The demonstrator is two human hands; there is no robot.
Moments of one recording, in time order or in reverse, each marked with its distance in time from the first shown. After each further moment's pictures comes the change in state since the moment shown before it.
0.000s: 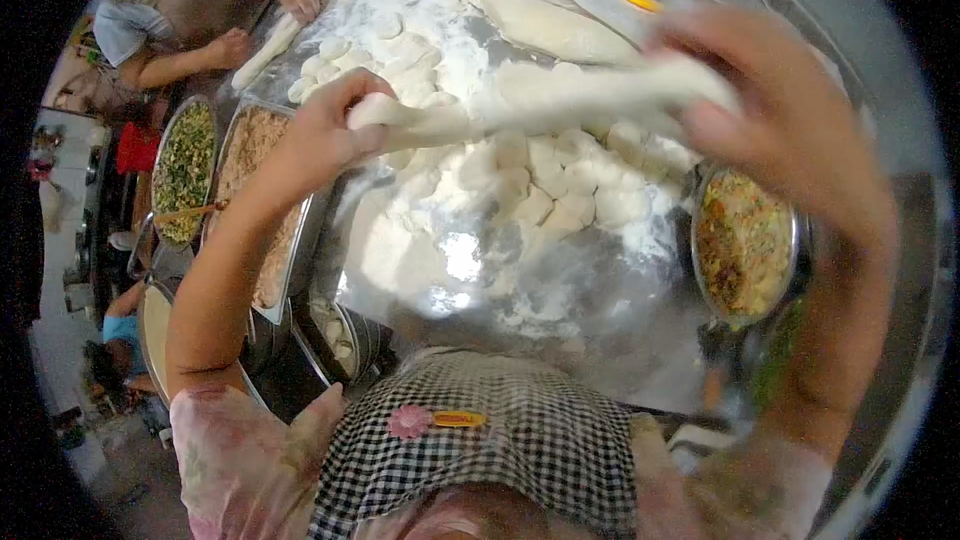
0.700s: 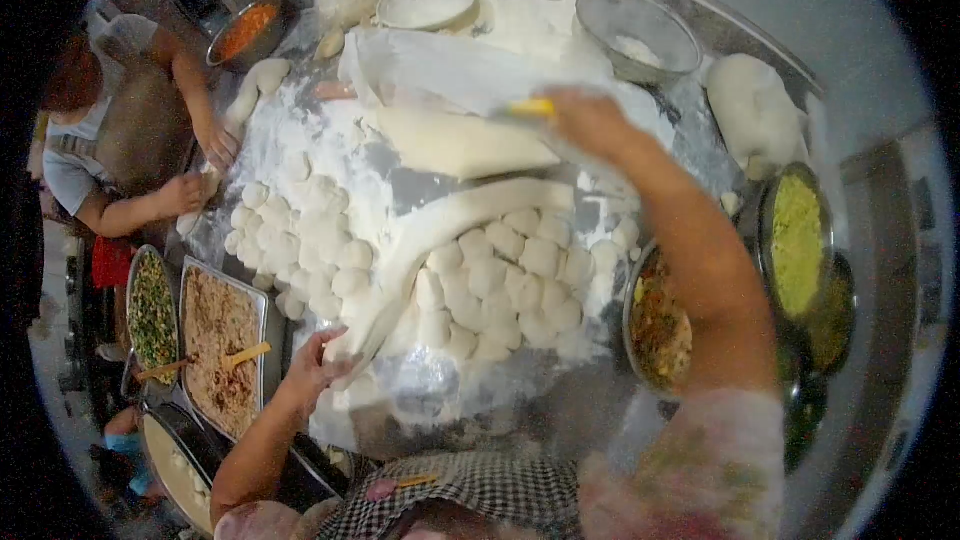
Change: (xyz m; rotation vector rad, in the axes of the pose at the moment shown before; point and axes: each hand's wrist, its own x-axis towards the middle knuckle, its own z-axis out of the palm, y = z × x) left_hand -0.030 -0.086 0.076 -0.531 -0.059 -0.687; right_hand 0.069 0.213 0.144 0.025 -0.025 0.523
